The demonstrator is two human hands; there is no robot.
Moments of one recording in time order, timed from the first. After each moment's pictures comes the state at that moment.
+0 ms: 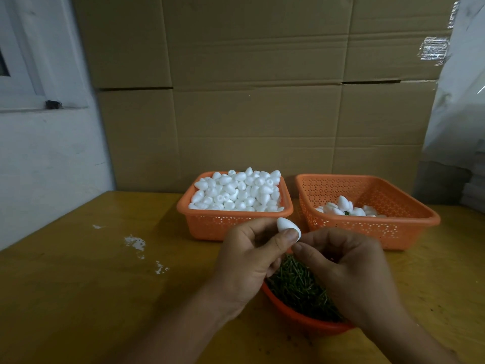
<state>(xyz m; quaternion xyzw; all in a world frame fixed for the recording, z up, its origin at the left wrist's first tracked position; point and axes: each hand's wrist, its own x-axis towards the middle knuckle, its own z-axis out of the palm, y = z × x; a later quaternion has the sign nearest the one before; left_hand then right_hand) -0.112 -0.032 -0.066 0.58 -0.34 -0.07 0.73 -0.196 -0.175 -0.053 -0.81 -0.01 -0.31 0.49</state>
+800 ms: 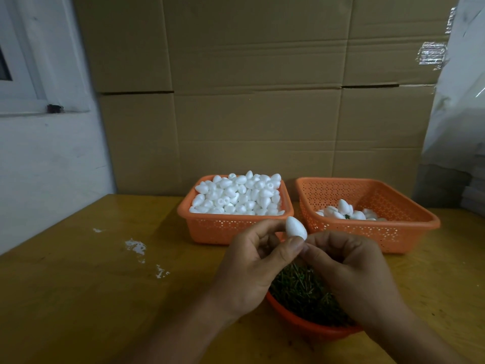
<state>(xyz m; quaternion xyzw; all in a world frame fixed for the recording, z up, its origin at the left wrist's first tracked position) -0.111 -0.027 -0.066 0.62 -0.41 -0.04 0.67 -0.194 -0.176 -0.048 -0.77 -0.01 -0.26 0.58</state>
